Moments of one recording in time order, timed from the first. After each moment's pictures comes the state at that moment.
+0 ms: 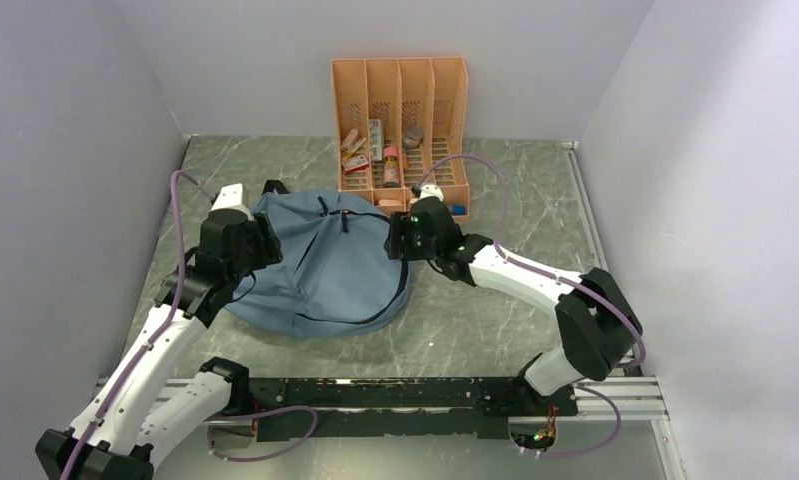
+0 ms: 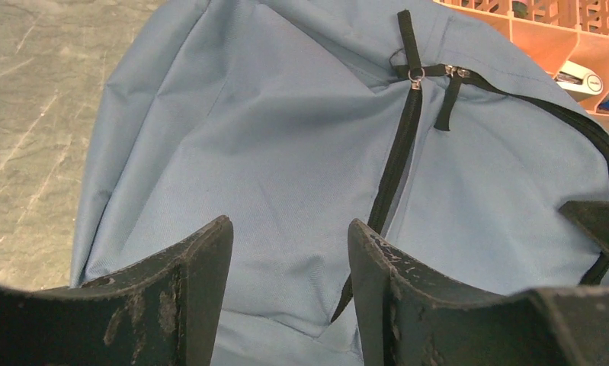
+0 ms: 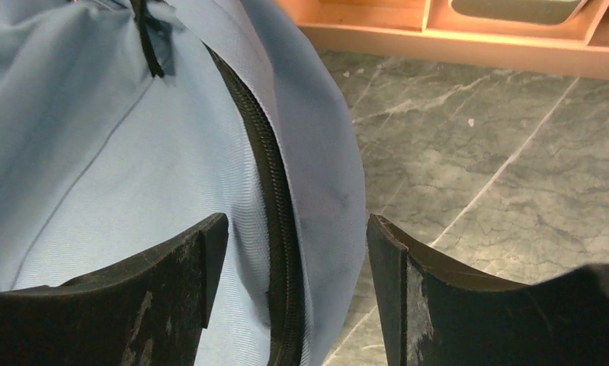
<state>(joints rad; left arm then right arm) -0.34 0.82 0.80 -0.56 -0.26 -0.44 0.72 1.49 0.94 -0.07 0.13 0.50</state>
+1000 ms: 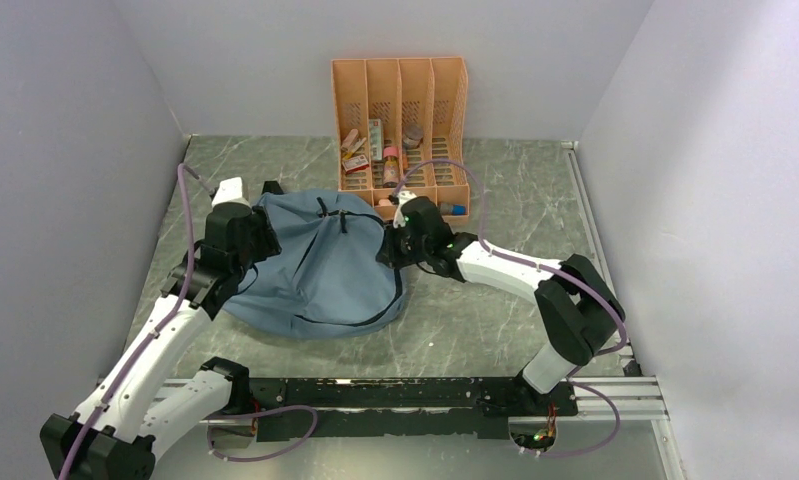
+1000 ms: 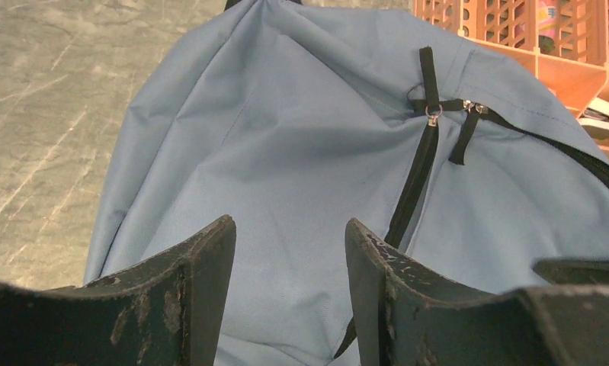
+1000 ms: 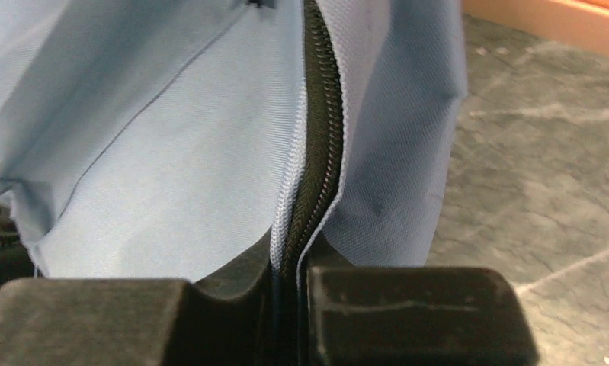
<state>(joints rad) -0.34 0.87 0.81 -0.51 -0.34 -0.44 0.72 1.61 0.95 -0.01 -0.15 0.43</state>
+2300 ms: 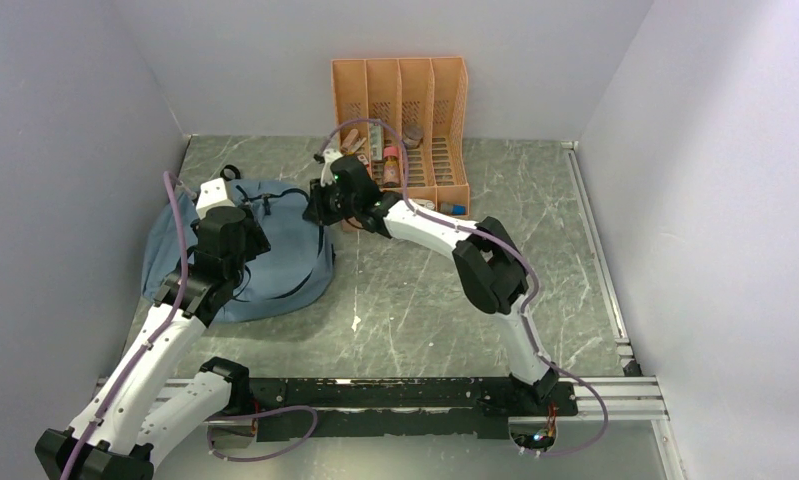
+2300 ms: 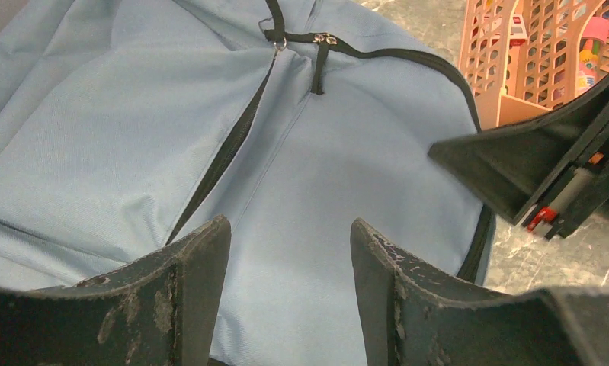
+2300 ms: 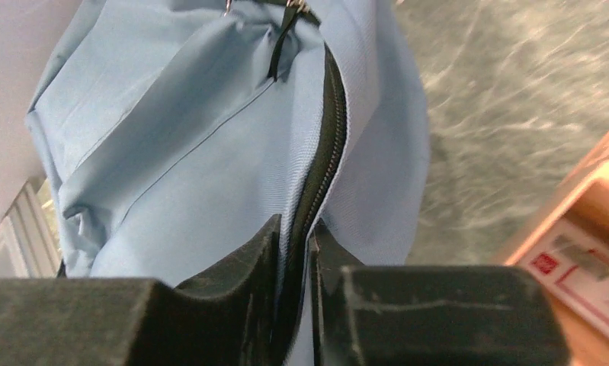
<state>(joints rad) -0.34 0.82 0.81 -0.52 -0.51 -0.47 0.83 2.19 1.73 -0.02 -0.24 0.40</state>
